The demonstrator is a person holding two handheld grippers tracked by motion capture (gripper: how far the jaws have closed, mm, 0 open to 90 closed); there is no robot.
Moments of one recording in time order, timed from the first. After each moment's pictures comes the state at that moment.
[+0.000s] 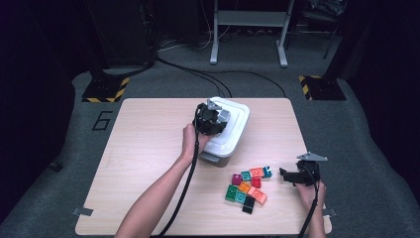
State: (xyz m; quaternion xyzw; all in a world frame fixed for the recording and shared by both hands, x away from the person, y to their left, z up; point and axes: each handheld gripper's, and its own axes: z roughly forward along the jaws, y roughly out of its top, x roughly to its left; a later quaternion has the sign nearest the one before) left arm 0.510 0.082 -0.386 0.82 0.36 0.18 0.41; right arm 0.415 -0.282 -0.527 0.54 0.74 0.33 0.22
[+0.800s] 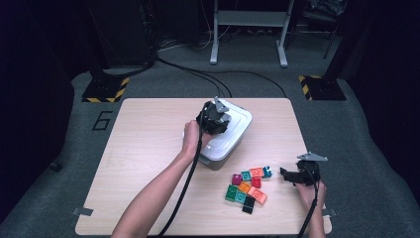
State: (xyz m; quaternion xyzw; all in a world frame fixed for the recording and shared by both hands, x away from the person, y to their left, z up) left arm 0.506 0.062 -0.375 0.85 0.30 0.27 0.35; right arm 0.415 -0.282 -0.527 0.54 0.74 0.33 0.23
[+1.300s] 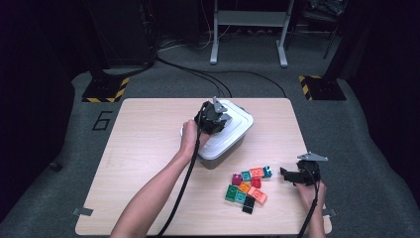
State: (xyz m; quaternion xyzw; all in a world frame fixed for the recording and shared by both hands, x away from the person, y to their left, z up) left arm 0.507 0.071 -0.374 0.85 0.30 0.25 0.36; right arm 0.415 -0.282 -0.527 0.54 0.74 0.33 0.22
